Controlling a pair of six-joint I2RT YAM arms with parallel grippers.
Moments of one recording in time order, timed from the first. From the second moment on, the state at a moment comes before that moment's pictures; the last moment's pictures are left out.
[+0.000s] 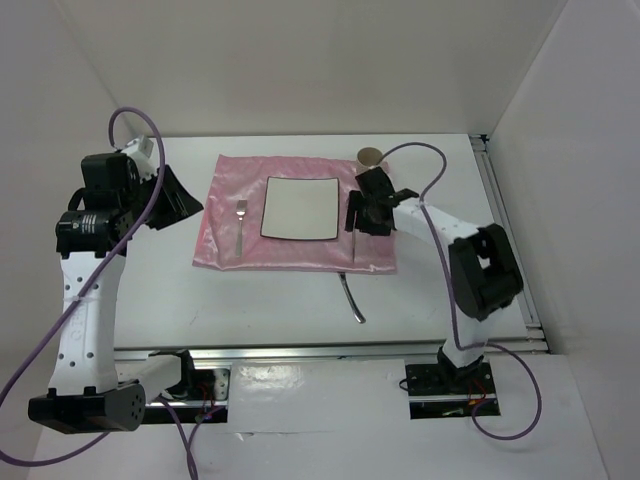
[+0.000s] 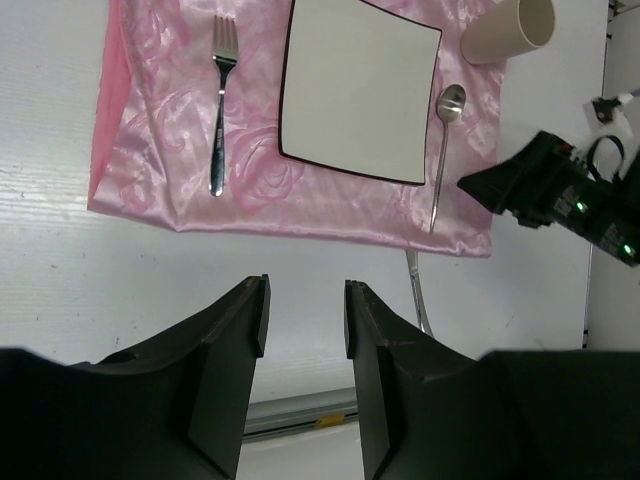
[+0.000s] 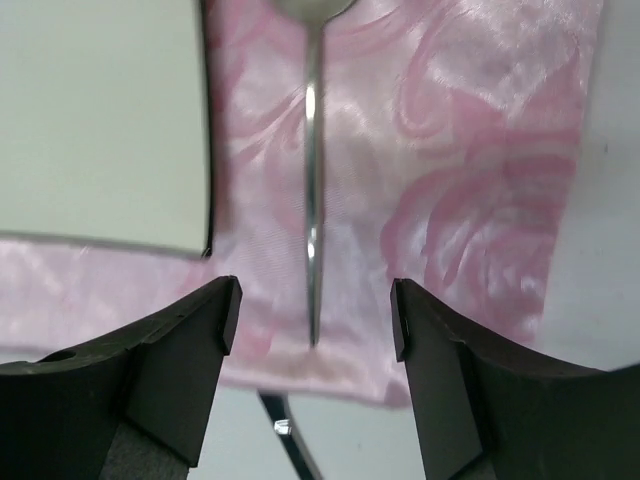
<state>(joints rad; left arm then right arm) 0.08 1.10 1.45 -1.01 0.30 -0.40 0.44 1.83 1.29 -0.45 0.12 0.55</state>
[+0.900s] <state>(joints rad) 0.08 1.12 1.42 -0.96 0.35 -0.40 0.88 1.67 0.94 -0.48 0.22 0.59</state>
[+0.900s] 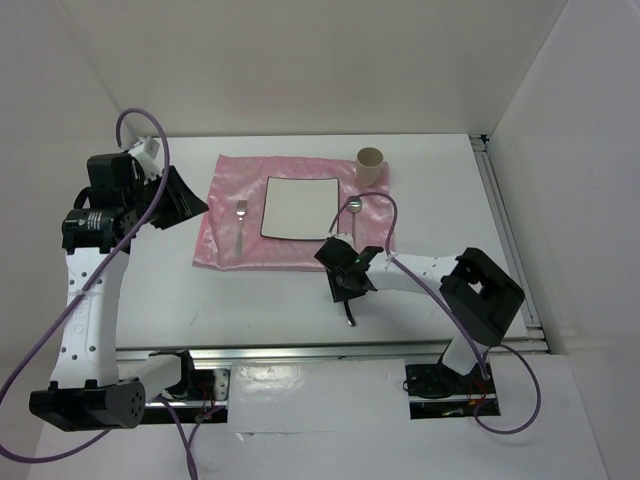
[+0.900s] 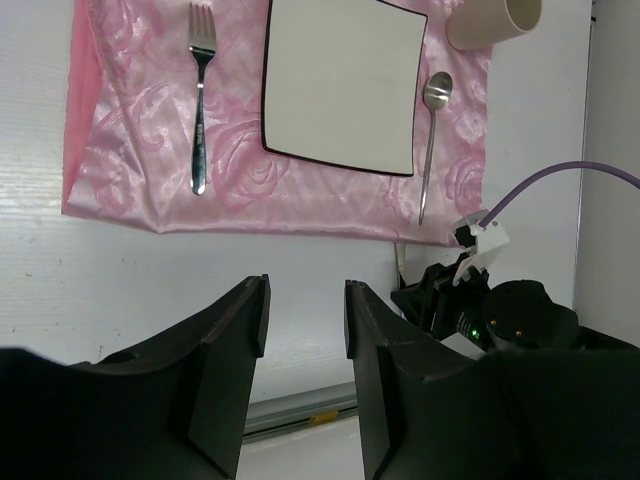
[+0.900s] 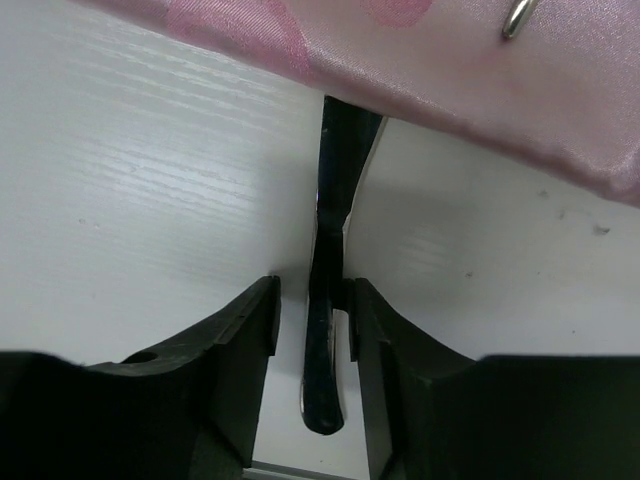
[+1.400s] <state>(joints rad) 0.08 1.12 1.42 -0.95 0.38 -0.40 1.05 1.63 0.92 -0.48 0.19 0.61</state>
